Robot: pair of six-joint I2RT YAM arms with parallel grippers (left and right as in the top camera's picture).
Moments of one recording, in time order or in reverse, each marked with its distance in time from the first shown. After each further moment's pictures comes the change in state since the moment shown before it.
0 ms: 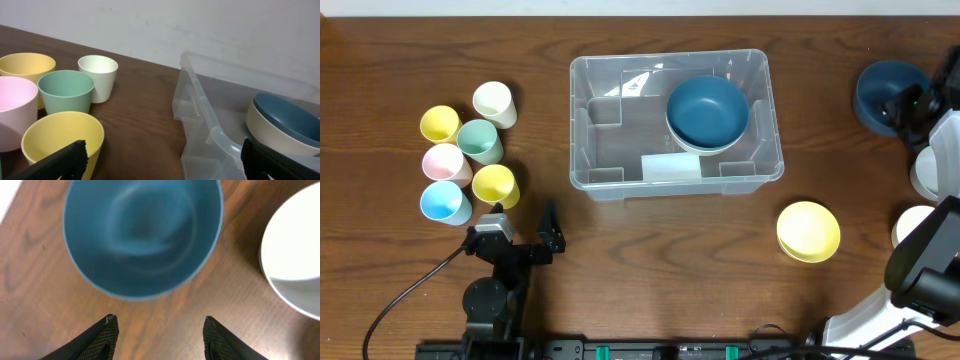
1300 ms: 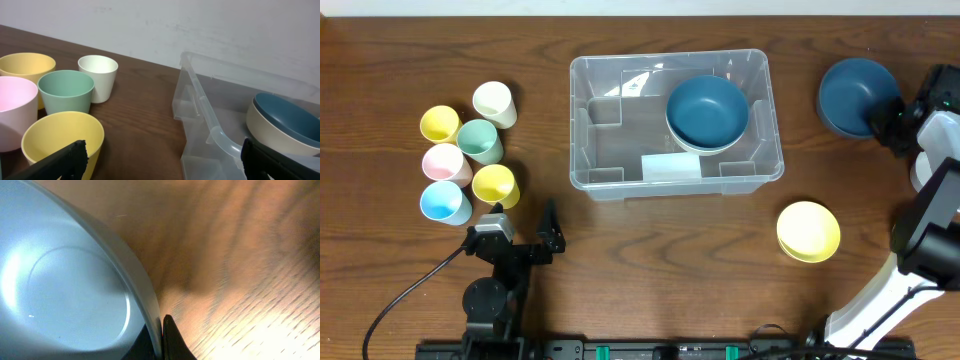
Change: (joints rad) left arm 0.000 0.000 0.000 0.000 0.000 0.000; right arm -0.032 0.188 -0.008 0.121 -0.159 -0.048
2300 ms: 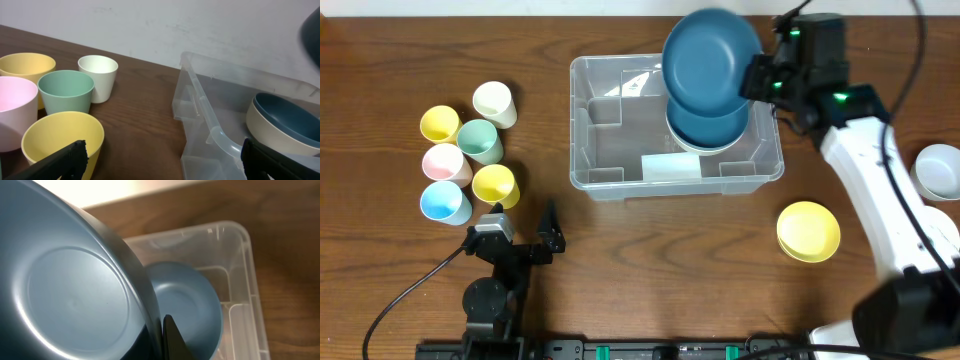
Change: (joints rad) left arm 0.000 0.000 0.000 0.000 0.000 0.000; right arm 0.643 -0.382 0.000 -0.056 0.006 -0.178
